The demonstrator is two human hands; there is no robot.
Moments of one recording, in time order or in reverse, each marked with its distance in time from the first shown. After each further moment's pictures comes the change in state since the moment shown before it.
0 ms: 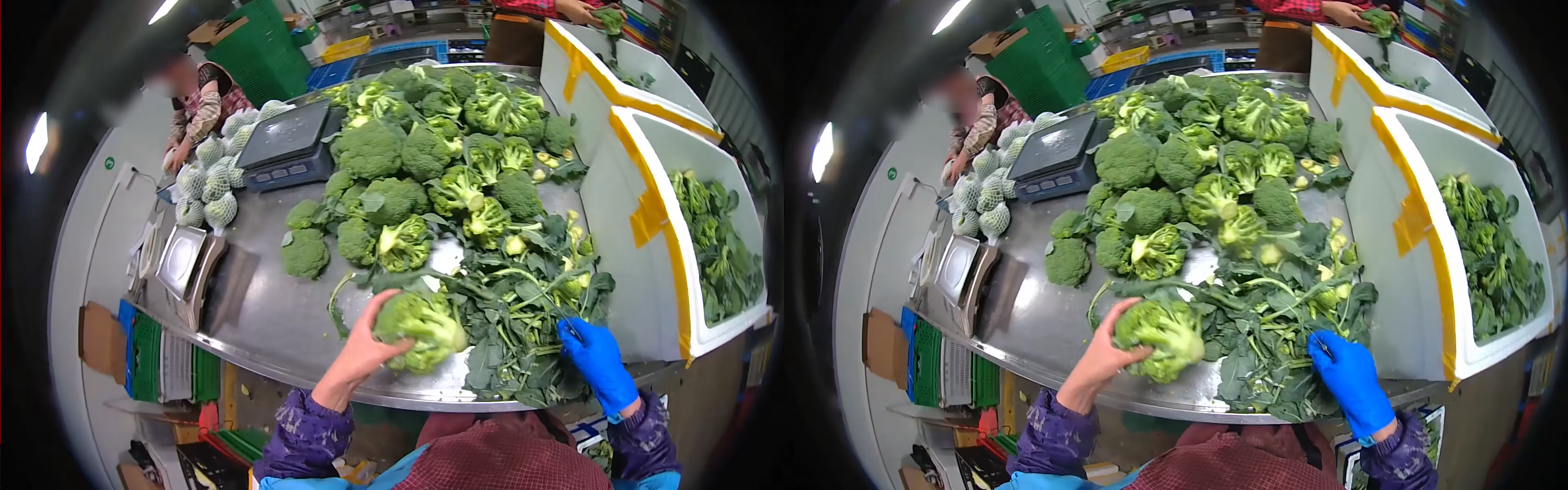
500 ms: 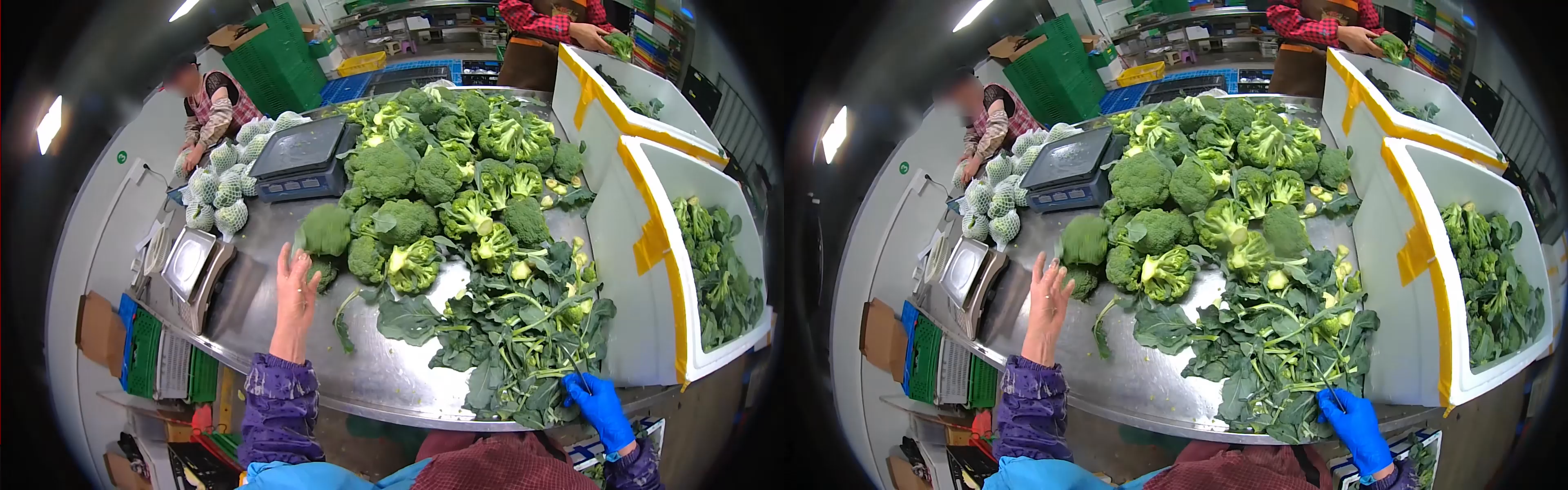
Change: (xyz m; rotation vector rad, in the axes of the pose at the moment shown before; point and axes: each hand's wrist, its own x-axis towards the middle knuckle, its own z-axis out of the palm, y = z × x) left_hand 0.060 -0.013 -0.117 -0.549 0.615 0.112; right_hand -0.040 0.043 0.000 0.364 -0.167 0.320
